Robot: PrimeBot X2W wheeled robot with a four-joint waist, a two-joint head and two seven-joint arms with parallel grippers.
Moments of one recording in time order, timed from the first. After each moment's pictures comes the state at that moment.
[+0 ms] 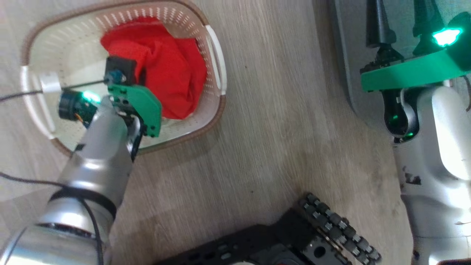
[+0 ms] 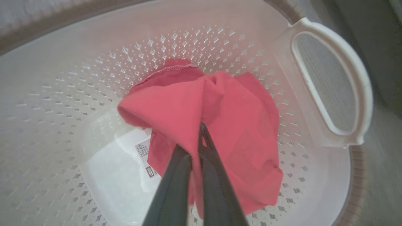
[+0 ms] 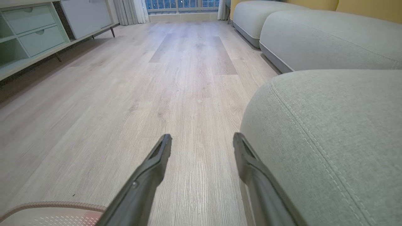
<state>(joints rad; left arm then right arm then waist) -0.98 0.05 -0.39 1.26 -0.22 -0.01 -0.25 -0.67 -0.09 0.08 0.21 0.29 0.13 -0.26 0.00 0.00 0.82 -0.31</state>
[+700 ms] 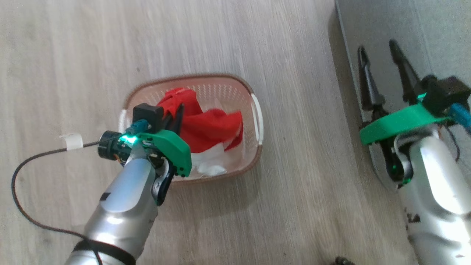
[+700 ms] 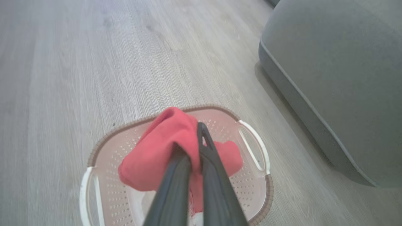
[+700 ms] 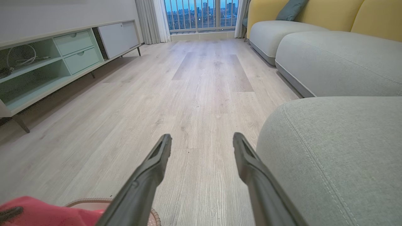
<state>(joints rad) -0.66 0.04 -0.45 0.87 -0.37 -0.02 -0.25 -0.50 -0.16 0.09 0.34 0.28 0.13 -0.26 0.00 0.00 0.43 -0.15</state>
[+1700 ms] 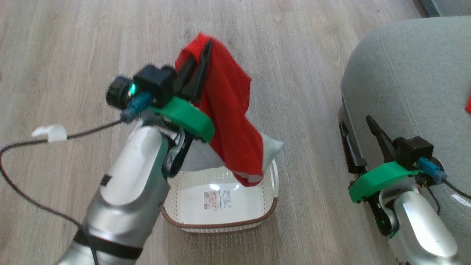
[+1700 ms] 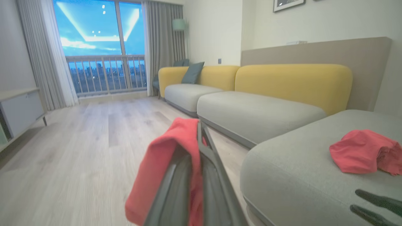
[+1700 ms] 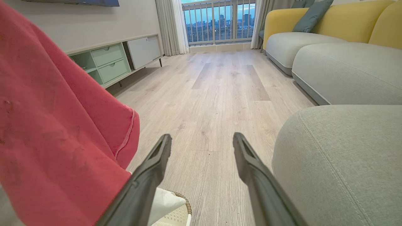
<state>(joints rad) -0.63 0.04 -0.44 0.39 -0.33 -0.02 -0.25 -0.29 -0.15 0.14 0.44 0.28 0.13 -0.26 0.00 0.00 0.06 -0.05</state>
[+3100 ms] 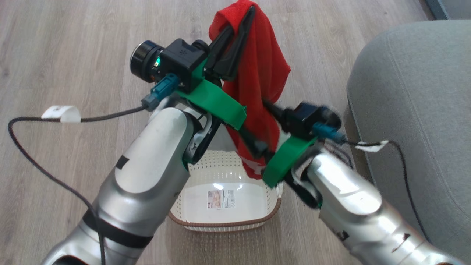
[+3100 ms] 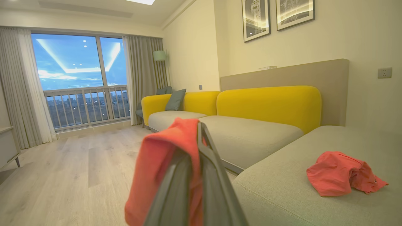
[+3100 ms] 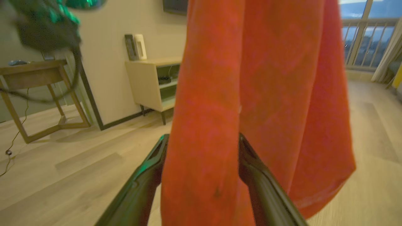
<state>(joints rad) -0.76 0.04 -0.59 0.29 -0.39 0.02 -0.26 -0.63 -0.07 0.69 0.53 0.44 0.13 -0.26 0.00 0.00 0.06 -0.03</state>
